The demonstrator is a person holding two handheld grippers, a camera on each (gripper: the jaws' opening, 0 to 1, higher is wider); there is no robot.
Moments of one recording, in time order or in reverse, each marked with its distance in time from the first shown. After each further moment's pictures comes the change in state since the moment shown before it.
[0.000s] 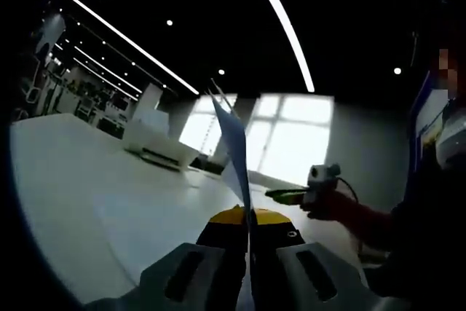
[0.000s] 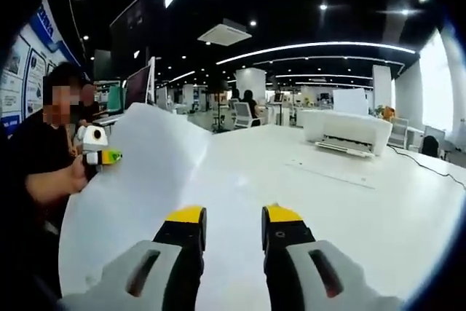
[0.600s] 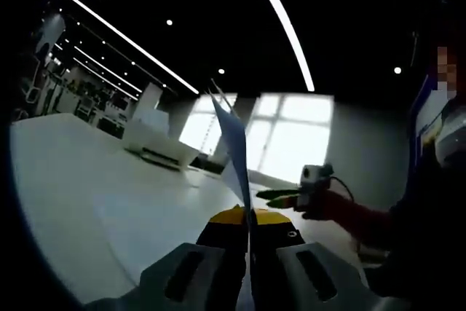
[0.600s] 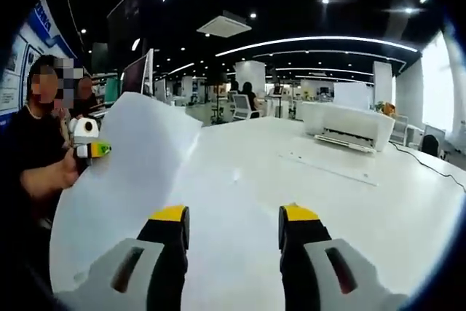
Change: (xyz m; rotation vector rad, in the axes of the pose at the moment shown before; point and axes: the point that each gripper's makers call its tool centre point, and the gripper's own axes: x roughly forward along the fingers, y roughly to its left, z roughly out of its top) left arm -0.001 0.002 0.000 0.001 0.004 0.000; right arm 0.021 -0.011 -0.011 -0.002 0.047 -0.008
